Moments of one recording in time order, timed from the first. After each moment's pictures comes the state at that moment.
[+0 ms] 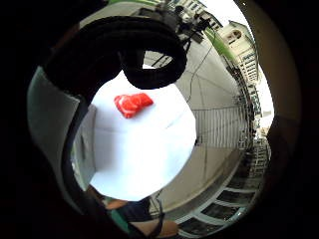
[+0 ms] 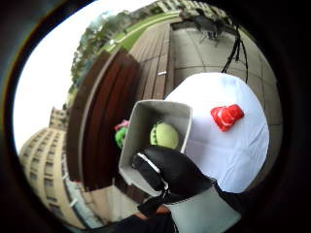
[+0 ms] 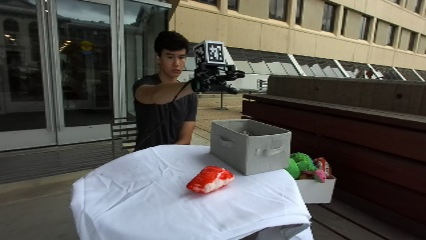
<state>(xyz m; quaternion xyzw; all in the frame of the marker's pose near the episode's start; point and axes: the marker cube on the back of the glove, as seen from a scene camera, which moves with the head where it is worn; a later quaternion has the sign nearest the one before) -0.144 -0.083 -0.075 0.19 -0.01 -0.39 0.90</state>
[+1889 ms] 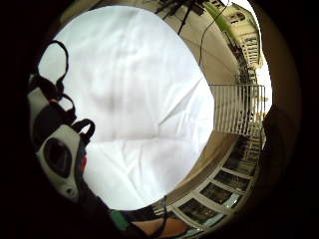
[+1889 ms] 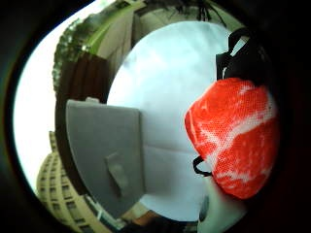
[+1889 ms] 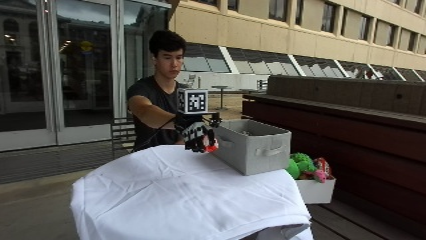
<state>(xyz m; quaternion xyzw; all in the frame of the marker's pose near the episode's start) -0.094 -0.180 0.076 0.10 0.01 -0.28 0.95</state>
